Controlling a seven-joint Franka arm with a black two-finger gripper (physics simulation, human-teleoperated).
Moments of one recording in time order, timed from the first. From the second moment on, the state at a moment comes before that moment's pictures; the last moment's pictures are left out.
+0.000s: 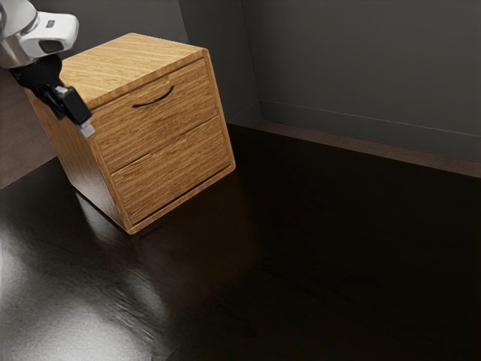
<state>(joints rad) -0.73 -0.11 1.04 -1.40 0.16 1.60 0.45</state>
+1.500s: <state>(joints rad) 0.25 0.52 -0.14 -0.78 0.06 1.50 0.90</state>
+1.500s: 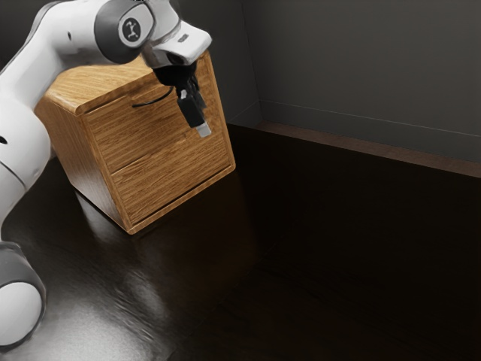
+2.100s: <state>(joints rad) 0.25 0.61 -0.16 -0.62 0.14 1.39 0.42</state>
